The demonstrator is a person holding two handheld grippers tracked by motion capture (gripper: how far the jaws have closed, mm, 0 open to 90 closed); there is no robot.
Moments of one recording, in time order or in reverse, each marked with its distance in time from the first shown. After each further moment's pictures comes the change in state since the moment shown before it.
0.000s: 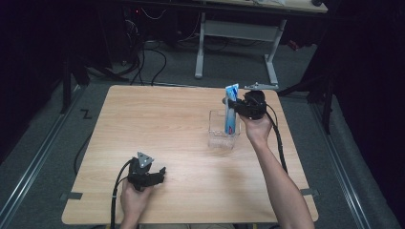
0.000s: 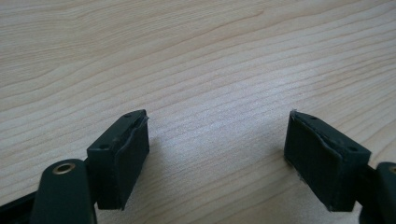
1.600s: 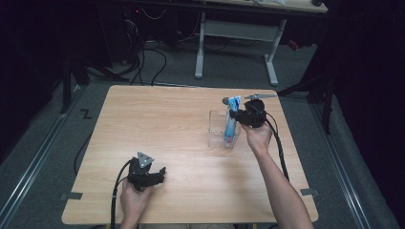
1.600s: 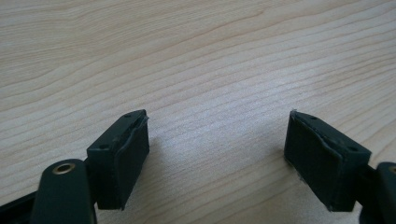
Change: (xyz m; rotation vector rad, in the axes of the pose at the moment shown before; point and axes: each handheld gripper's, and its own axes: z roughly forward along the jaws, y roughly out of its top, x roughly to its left) left arm 0.000 0.000 0.000 -0.001 0.000 -0.001; right arm -0.013 -0.032 0.014 0.093 -0.002 0.067
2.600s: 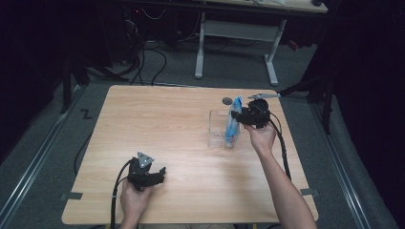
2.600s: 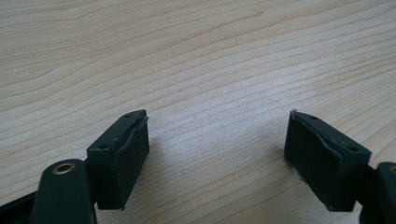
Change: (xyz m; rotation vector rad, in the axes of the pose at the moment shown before) left arm 0.000 0.000 0.000 0.000 0.000 0.000; right arm -0.003 0.001 -0.012 -0.006 -0.045 -0.027
